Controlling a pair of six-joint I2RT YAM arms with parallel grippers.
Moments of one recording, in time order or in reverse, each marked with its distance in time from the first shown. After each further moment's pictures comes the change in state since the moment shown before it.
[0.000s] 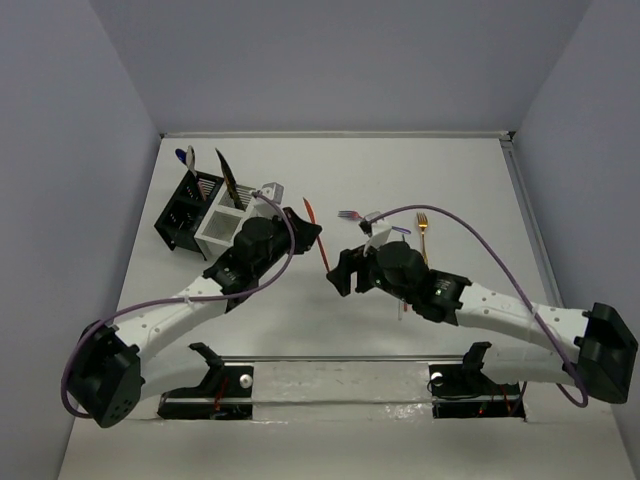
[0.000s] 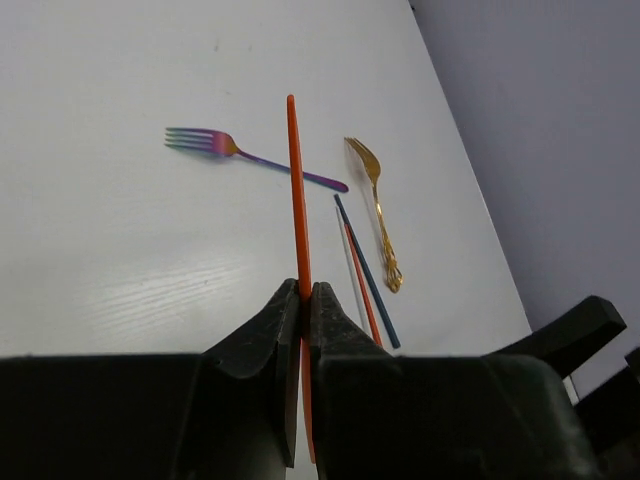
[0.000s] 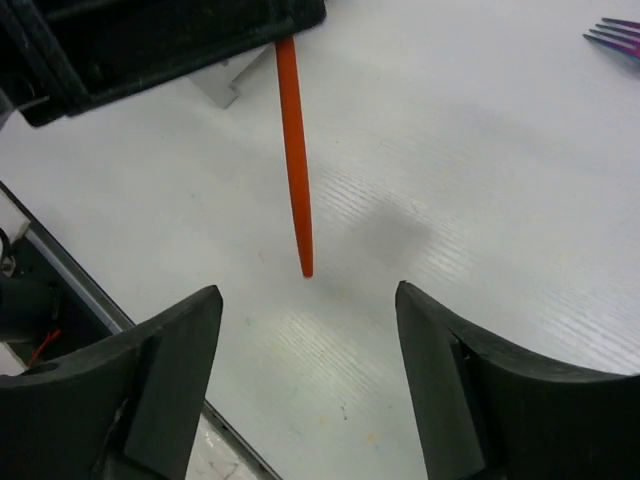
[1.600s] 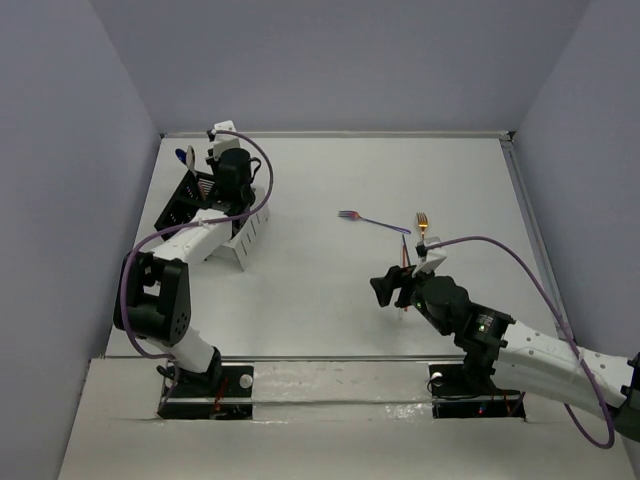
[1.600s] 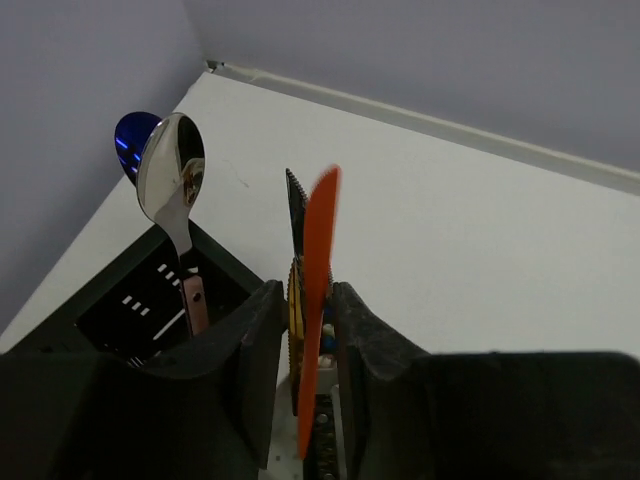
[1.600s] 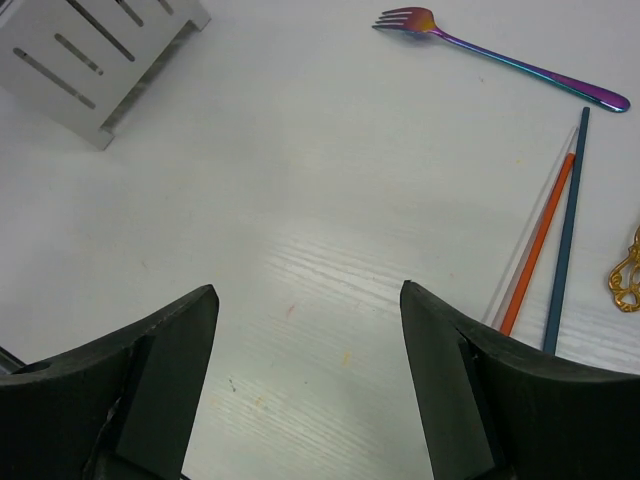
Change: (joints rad) left arm 0.396 0.470 0.444 0.004 -0.634 0.588; right arm 0.000 -0.497 -0.377 -0.032 0.285 0.038
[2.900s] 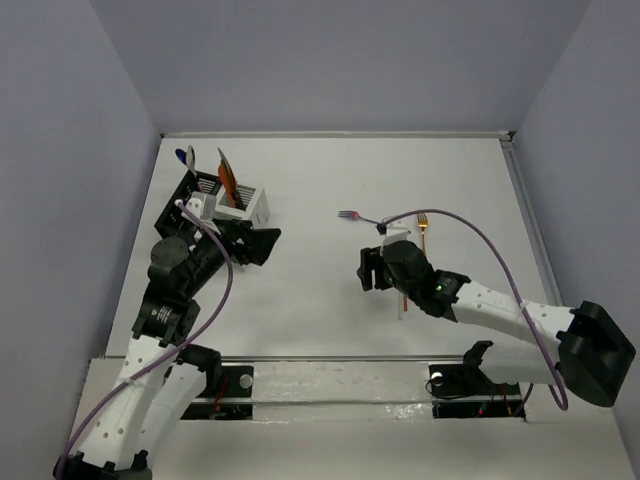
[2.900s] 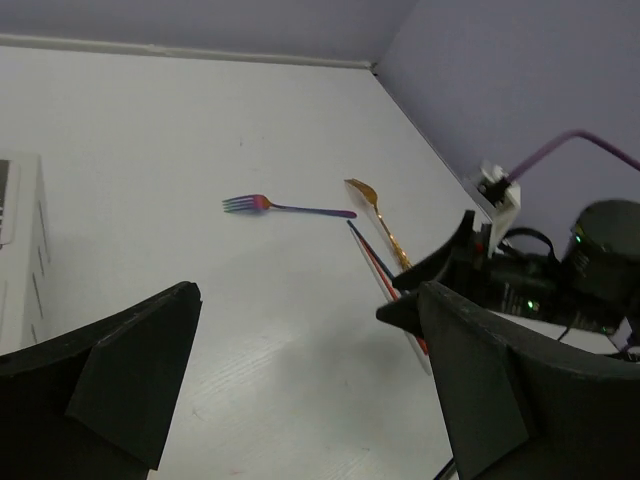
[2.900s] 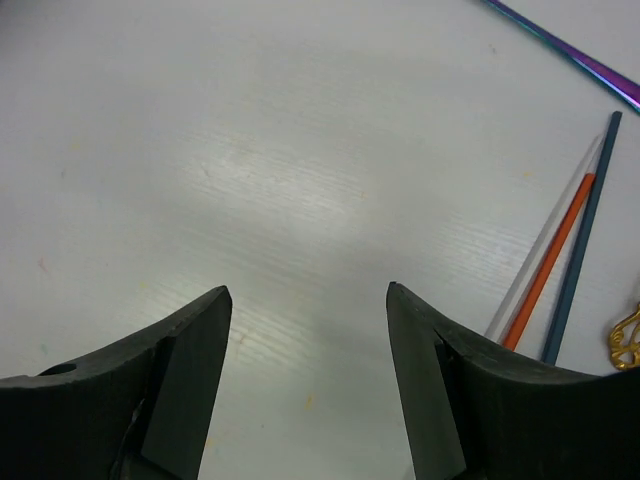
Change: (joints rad) left arm -0.003 -0.993 -0.406 -0.375 0.975 -0.320; right arm -0.137 0.467 0.217 -0.011 -0.175 -0.102
